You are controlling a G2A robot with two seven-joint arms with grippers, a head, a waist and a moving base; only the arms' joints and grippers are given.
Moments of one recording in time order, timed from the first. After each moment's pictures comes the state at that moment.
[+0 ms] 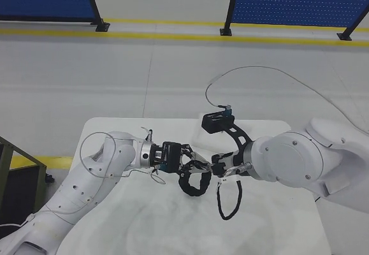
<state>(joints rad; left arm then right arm) 0.59 -1.18 -0.67 -1.30 1.78 -0.87 0.81 0.17 -0.60 0.18 -2.17 0.33 0.82 1.00</state>
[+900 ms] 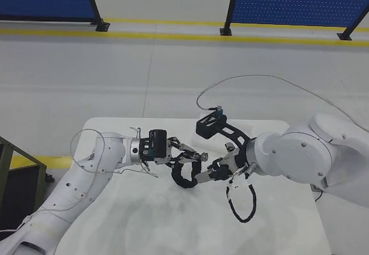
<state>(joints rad) 0.61 -1.17 -0.73 -1.19 1.66 -0.92 0.78 0.12 -0.56 0.20 -2.14 0.17 0.42 1.08</state>
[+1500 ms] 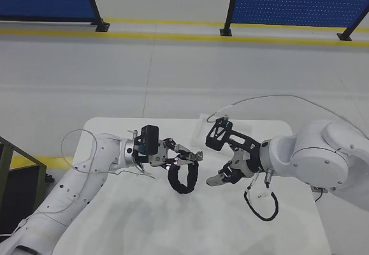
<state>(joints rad) 0.62 -1.15 -0.73 -1.22 1.53 -1.01 0.74 -0.01 -0.45 0.27 -2.14 0.04 0.06 0.99</state>
